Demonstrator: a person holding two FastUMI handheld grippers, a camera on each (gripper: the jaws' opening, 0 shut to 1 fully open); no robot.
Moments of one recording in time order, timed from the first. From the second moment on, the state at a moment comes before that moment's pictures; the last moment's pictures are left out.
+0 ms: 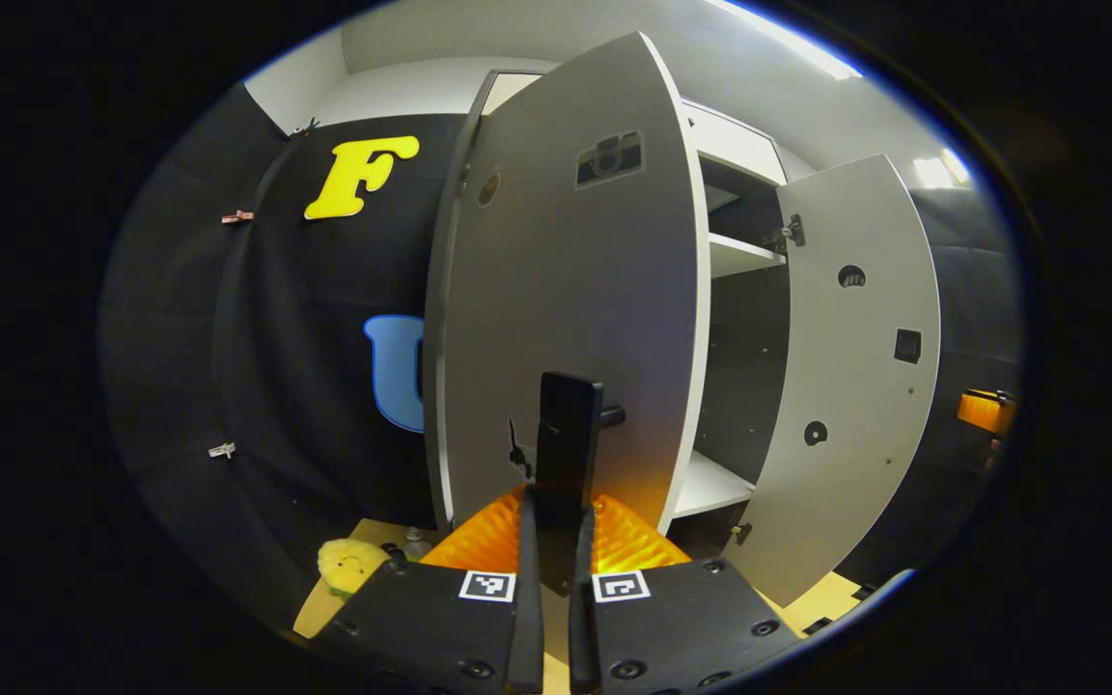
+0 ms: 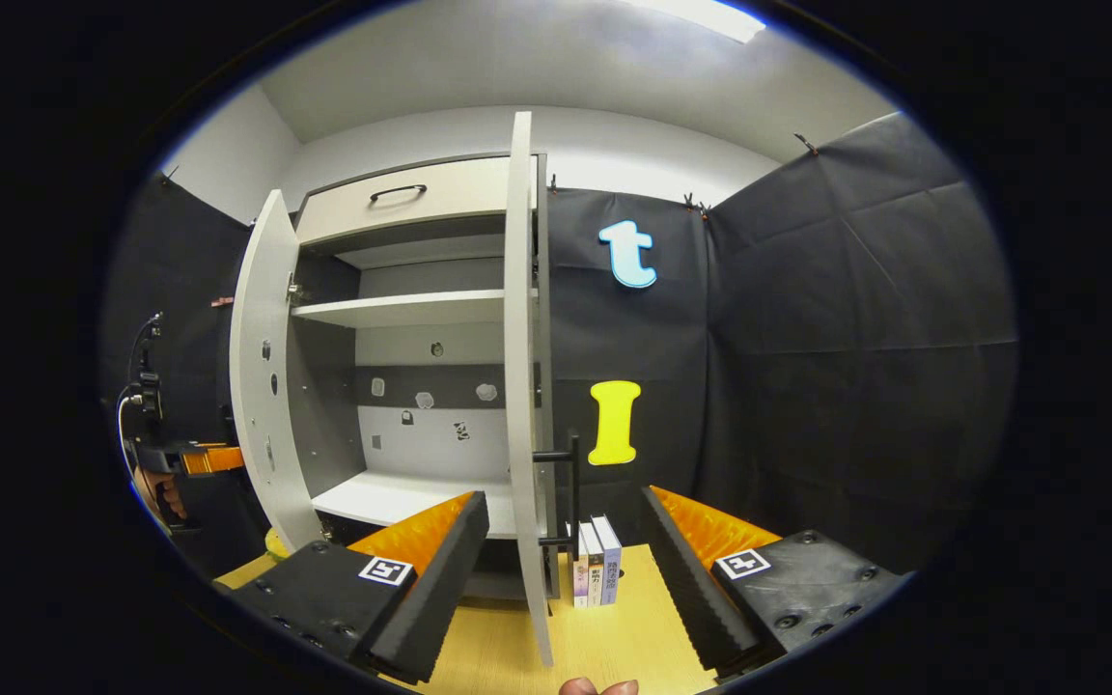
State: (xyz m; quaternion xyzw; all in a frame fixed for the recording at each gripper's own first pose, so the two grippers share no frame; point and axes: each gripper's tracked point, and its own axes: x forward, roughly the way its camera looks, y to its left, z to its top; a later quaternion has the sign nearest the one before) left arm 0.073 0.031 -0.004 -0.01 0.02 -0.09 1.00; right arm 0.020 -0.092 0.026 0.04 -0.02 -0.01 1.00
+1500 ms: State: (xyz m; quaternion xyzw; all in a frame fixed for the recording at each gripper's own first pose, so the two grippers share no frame) left arm 0.027 0.151 0.001 -0.02 0.01 -0.01 1.00; right arm 0.004 -0.049 0.025 0.01 -0.02 0.03 1.00
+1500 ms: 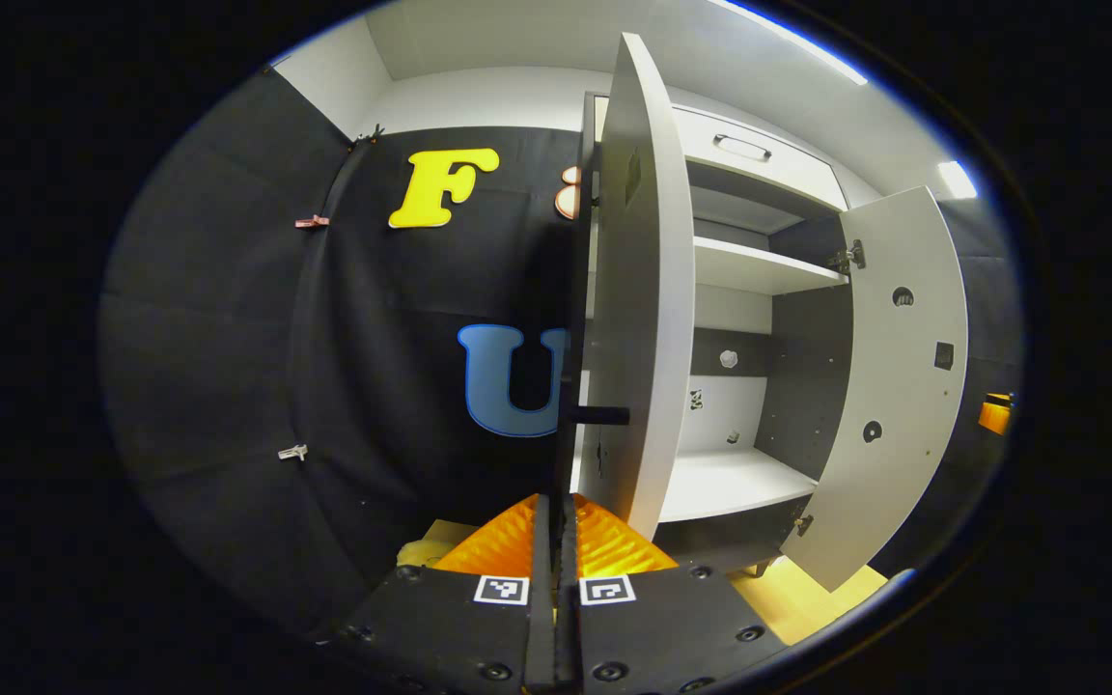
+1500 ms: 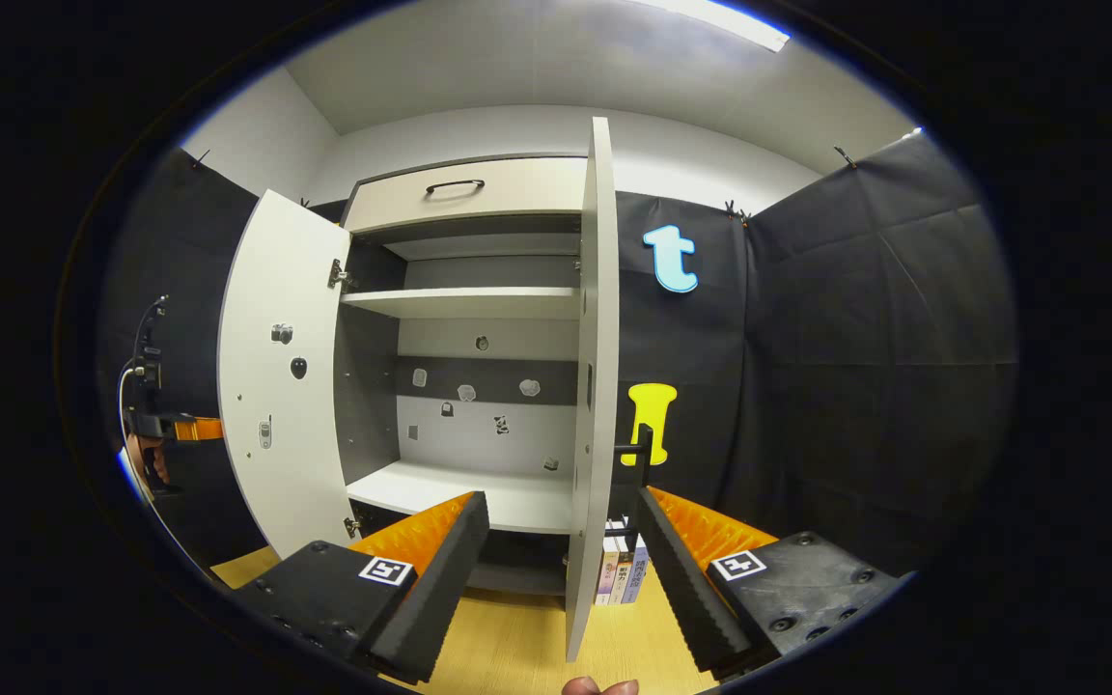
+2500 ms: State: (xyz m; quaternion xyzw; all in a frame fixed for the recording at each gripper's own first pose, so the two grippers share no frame) left arm -0.062 0.074 0.019 -0.05 -0.02 0.01 1.00; right arm 0.005 -0.037 0.027 0.04 -0.02 0.04 1.00
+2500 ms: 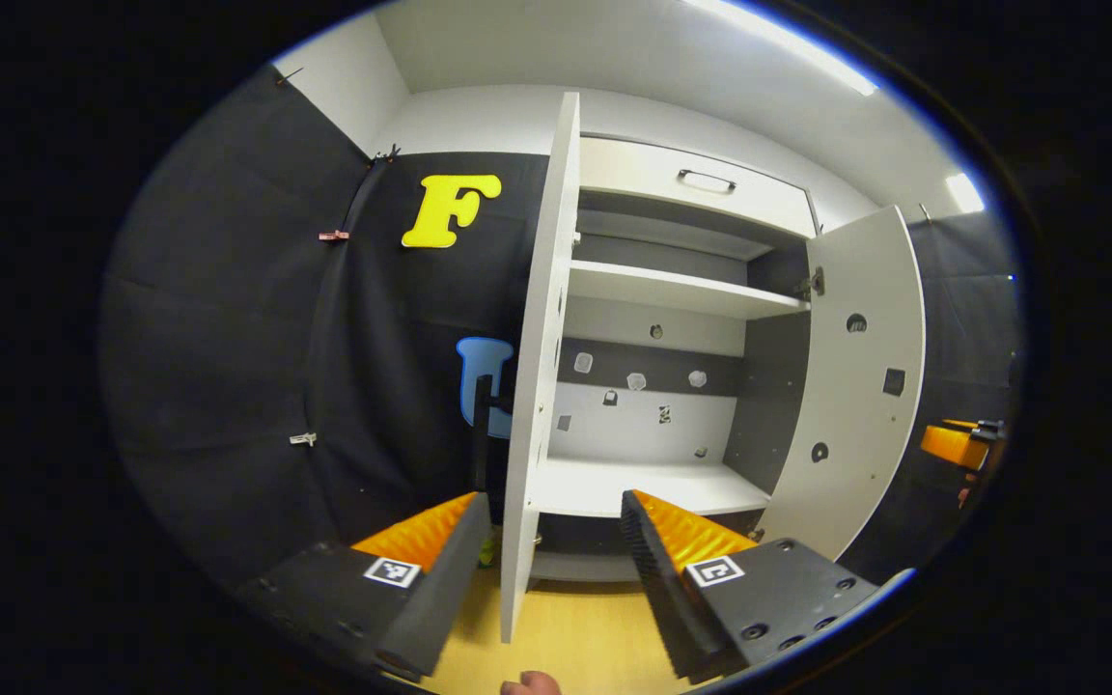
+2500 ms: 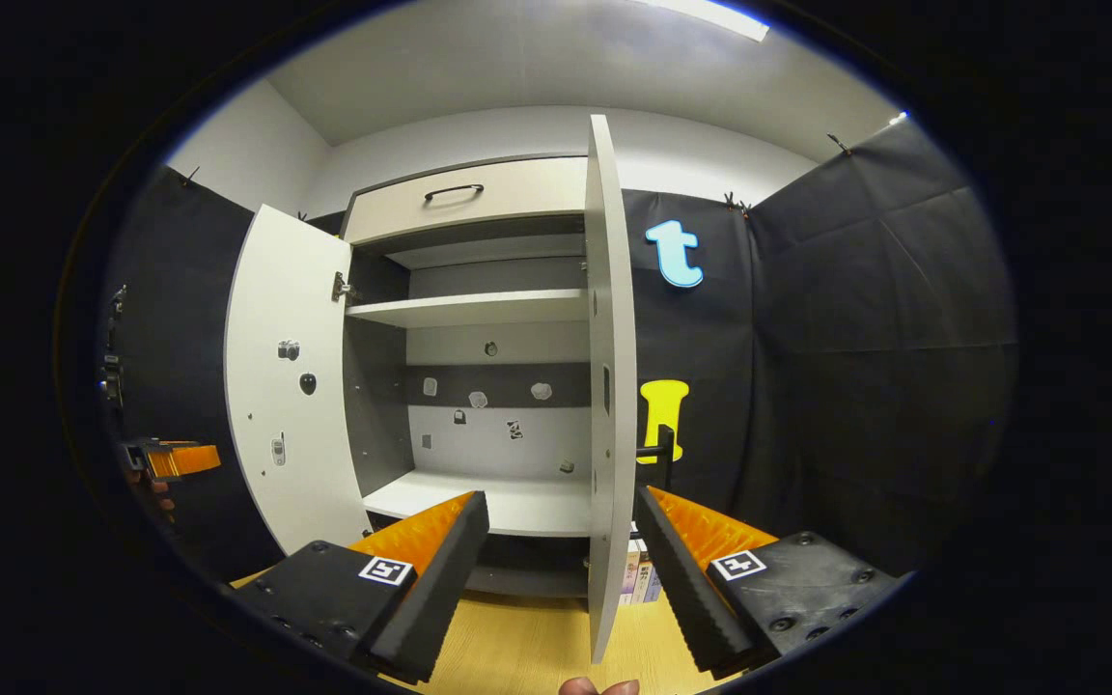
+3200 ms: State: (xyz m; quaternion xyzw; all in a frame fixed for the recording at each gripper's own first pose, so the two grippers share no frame) left arm -0.066 0.035 0.017 -0.01 -0.02 -0.01 1.00; right arm 0.010 -0.039 0.027 0.05 -0.03 0.04 1.00
